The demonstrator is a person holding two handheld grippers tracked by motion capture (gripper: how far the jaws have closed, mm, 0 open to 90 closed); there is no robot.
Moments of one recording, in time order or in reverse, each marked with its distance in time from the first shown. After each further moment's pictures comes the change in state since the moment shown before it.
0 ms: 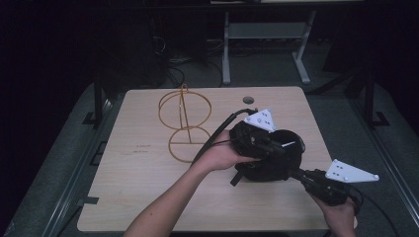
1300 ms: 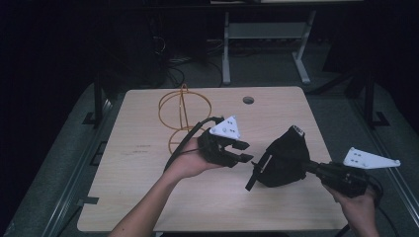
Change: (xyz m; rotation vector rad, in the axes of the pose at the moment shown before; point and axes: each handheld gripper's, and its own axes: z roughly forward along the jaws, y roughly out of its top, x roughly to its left) left arm -0.004 -0.055 -0.046 0.042 0.119 -0.038; right arm -0.027 0.026 -0.025 0.048 0.022 0.073
